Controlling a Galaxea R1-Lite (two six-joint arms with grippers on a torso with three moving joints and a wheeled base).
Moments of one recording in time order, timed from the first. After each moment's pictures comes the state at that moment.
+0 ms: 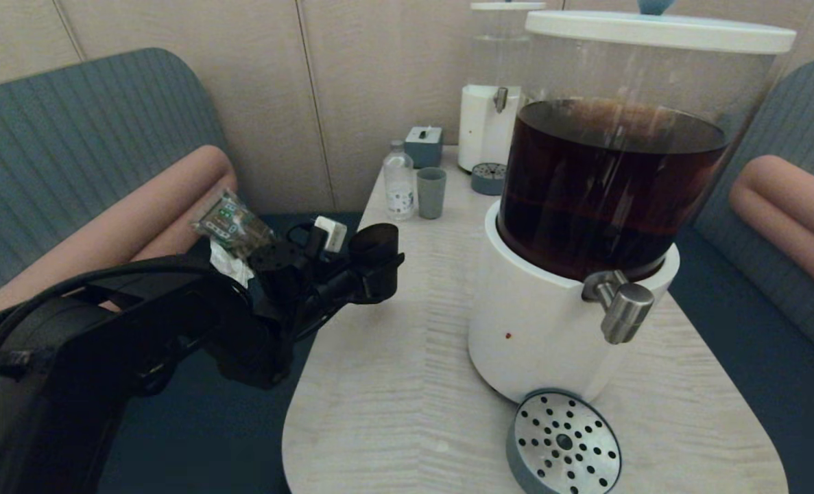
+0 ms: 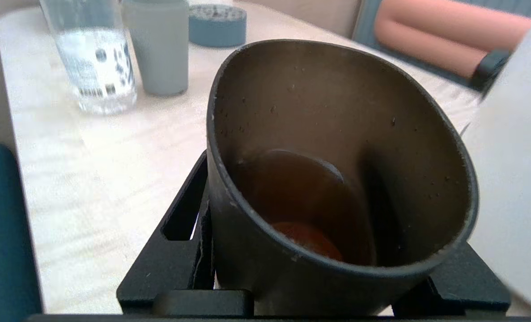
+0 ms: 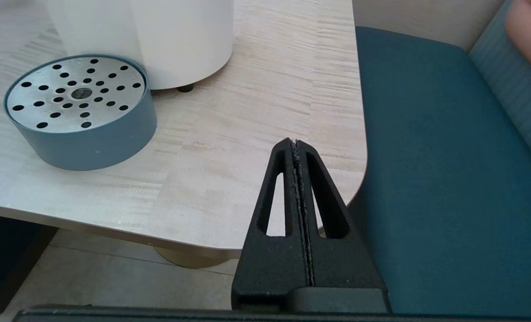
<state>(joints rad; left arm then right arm) -0.30 2.39 -1.16 -1.40 -0.42 -0.08 0.00 0.00 0.00 0.02 0.02 -0.07</state>
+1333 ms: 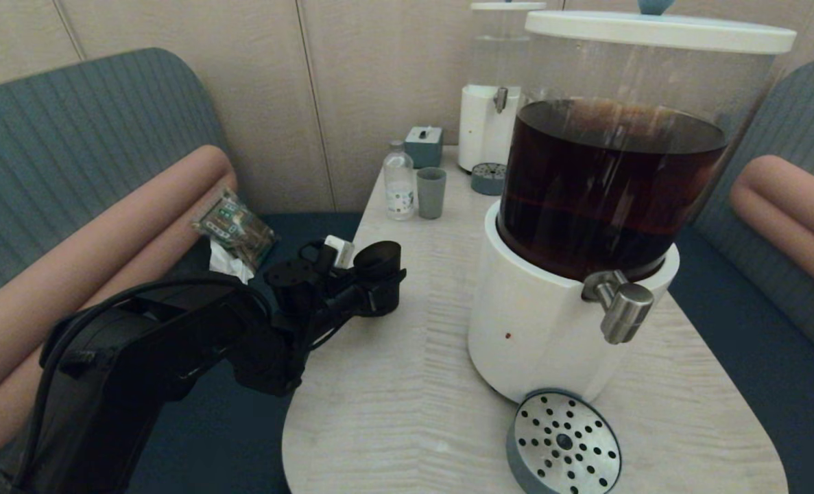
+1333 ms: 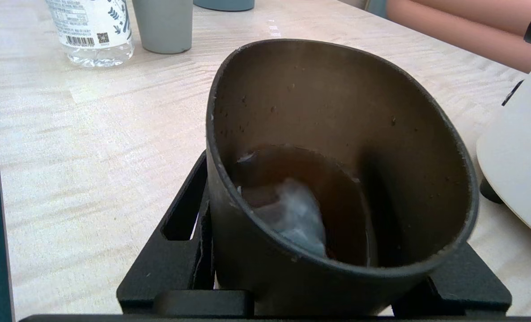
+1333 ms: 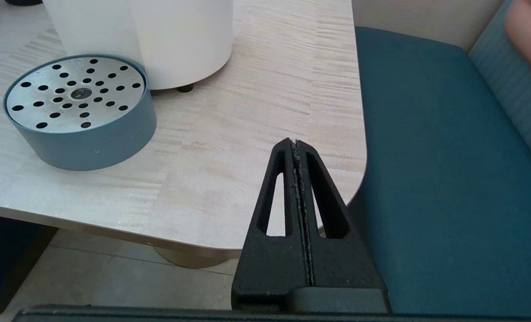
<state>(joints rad) -0.30 2.50 -1.22 -1.40 -0.41 -0.08 0.00 0.00 0.00 0.02 0.02 -0.07</state>
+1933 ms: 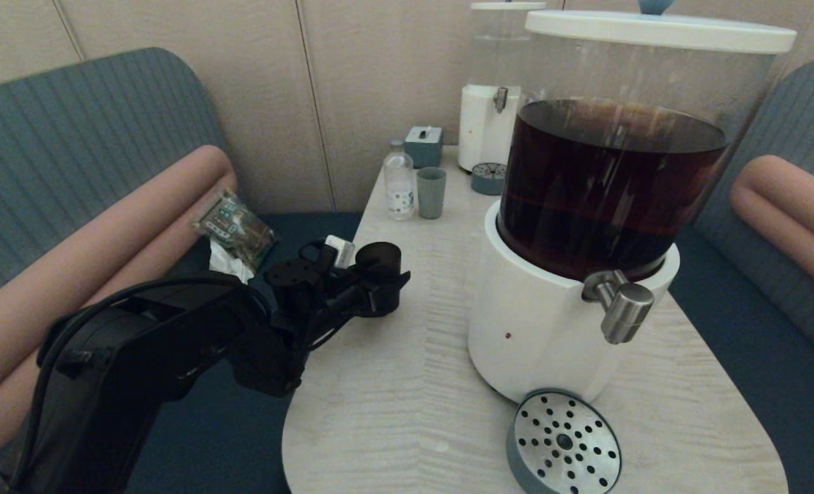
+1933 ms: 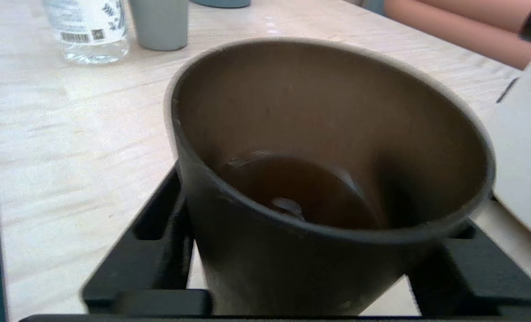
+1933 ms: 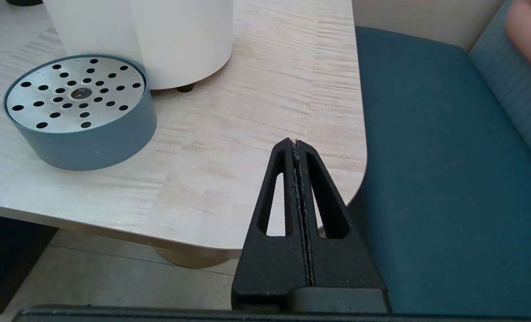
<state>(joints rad) -0.30 2.49 -1.21 -1.40 -0.41 -0.08 0.00 0.00 0.00 0.02 0.02 -0.07</state>
